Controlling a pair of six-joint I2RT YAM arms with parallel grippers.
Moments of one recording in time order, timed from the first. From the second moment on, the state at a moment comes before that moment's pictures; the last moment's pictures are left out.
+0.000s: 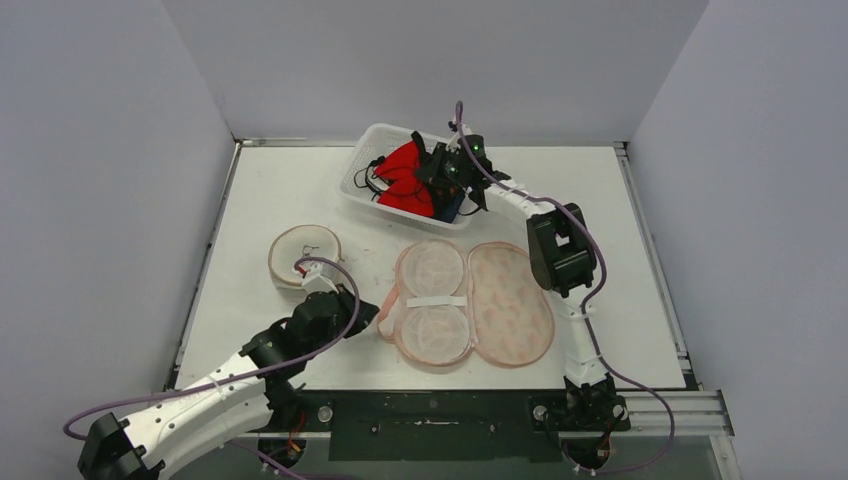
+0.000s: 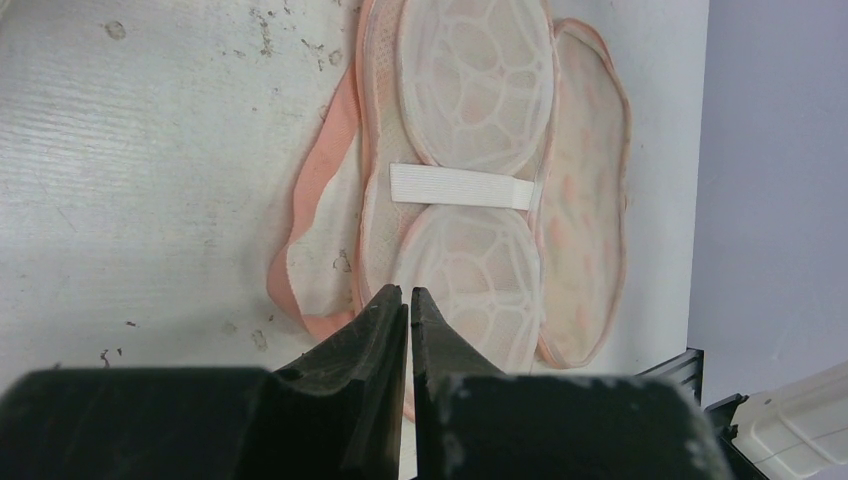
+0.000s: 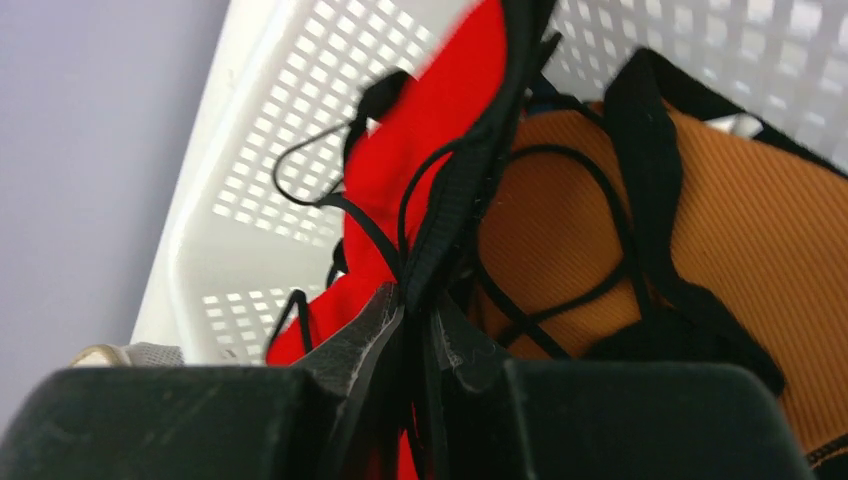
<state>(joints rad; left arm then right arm) -0.82 0.65 0.34 -0.21 -0.27 -1.08 0.43 2.33 1.84 0.12 -0.37 0.61</state>
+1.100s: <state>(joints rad) -0.82 0.65 0.33 -0.18 -0.25 -1.09 0.43 2.15 1.67 0.00 -0.18 0.55</state>
